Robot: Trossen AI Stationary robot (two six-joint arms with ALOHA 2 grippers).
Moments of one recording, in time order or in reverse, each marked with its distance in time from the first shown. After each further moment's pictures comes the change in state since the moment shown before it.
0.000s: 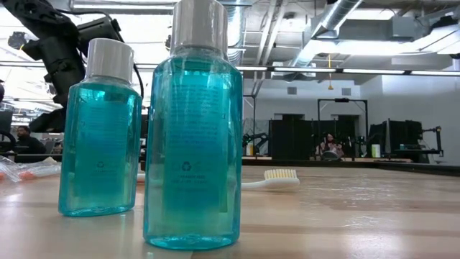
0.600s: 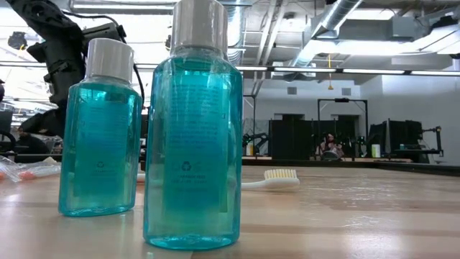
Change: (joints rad) left arm -0.005 0.068 0.015 -0.014 0.104 -0.034; right arm 0.000 0.004 -0.001 0.000 -0.023 0.000
